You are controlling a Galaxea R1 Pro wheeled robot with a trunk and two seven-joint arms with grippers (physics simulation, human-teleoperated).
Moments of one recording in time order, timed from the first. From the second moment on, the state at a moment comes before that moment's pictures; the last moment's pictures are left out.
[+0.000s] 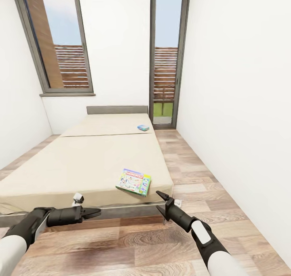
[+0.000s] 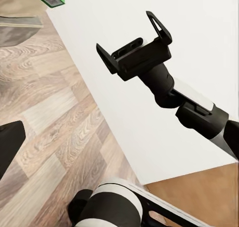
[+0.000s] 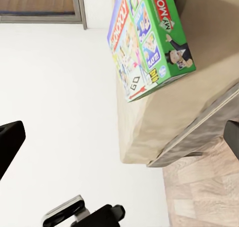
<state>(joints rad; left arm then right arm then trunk) -0.70 0.33 -0.03 -0.42 0.13 0.61 -1.57 -0.59 0.13 -0.35 -0.48 -0.69 0.66 0.70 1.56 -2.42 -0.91</state>
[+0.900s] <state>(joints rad) -0.69 0.28 -0.03 -0.42 0.13 0.61 -1.57 -0.59 0.13 -0.35 -0.48 -0.69 0.65 0.70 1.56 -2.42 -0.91</state>
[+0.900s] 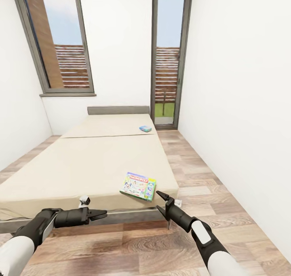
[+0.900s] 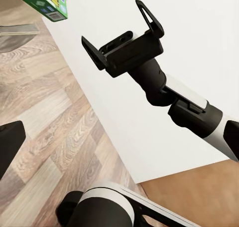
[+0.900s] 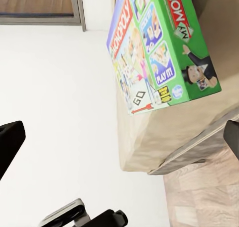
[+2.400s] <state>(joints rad) -0.69 0.28 -0.03 -0.42 0.13 0.61 -1.57 -0.59 0.13 -0.35 -0.48 -0.69 0.65 0.69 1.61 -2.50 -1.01</state>
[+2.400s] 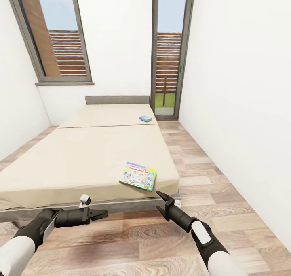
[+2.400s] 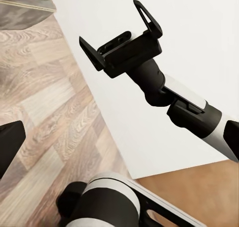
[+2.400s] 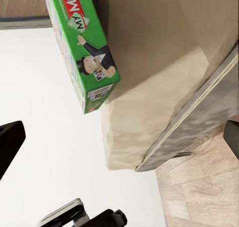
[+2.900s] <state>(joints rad) -0.69 0.28 -0.03 -0.42 0.13 0.61 -1.57 -0.59 0.13 -0.35 -0.48 -0.69 0.65 0.69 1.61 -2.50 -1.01</state>
